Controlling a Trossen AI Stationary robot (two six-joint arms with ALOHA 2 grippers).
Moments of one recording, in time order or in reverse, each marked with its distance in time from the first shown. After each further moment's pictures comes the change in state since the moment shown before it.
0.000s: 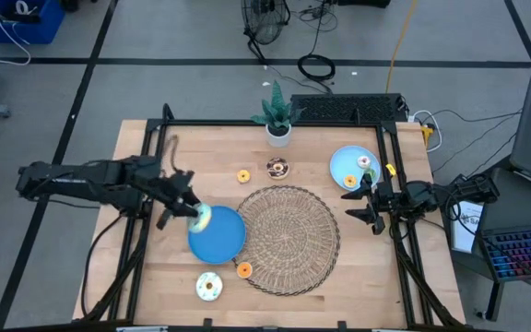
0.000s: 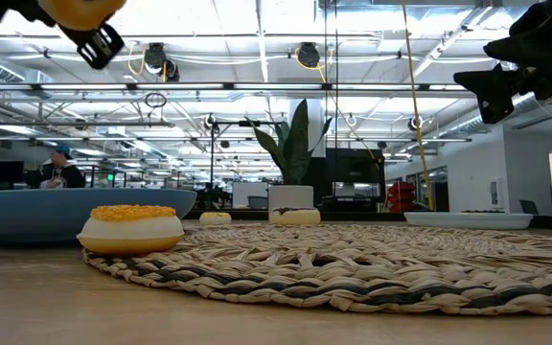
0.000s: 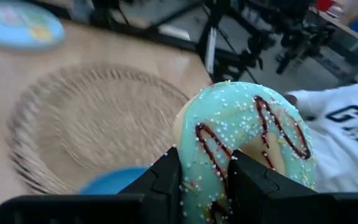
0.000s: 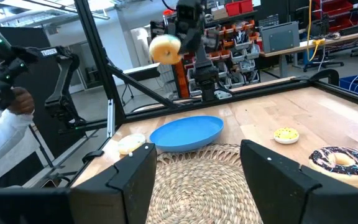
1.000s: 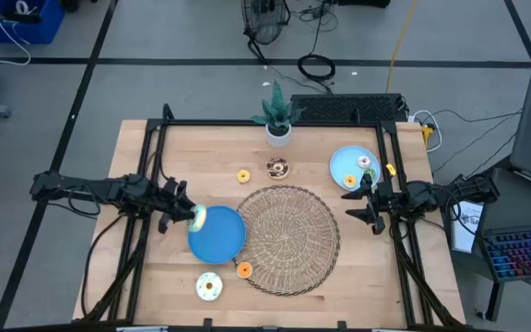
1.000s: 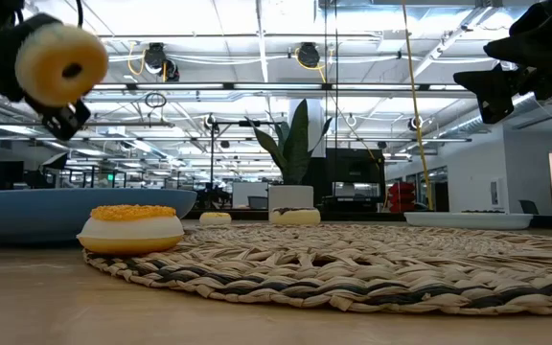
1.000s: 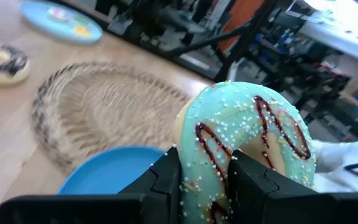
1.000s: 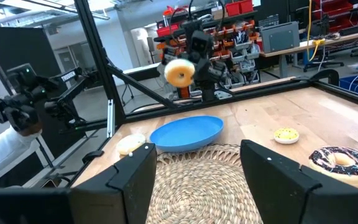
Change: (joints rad) left arm -0.100 -0.412 -0.486 0.262 -0.225 -0.227; right arm 0.000 0.000 0.000 0.000 0.000 0.000
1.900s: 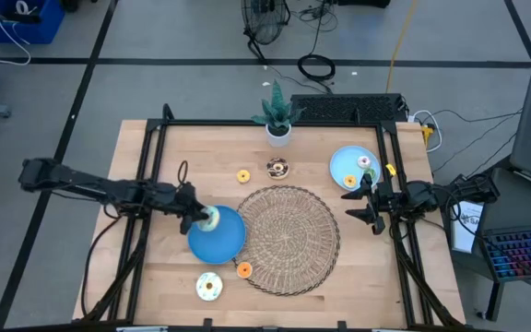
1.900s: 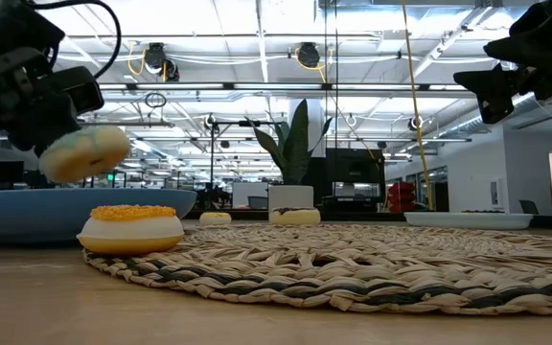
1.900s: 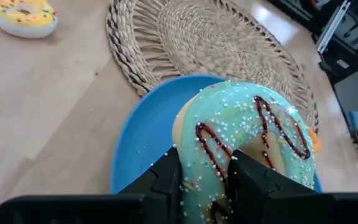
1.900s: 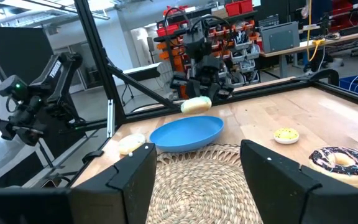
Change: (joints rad) left arm -0.001 0.445 0.002 0.096 -0.137 -0.083; right arm 0.000 0.000 0.000 0.000 0.000 0.000
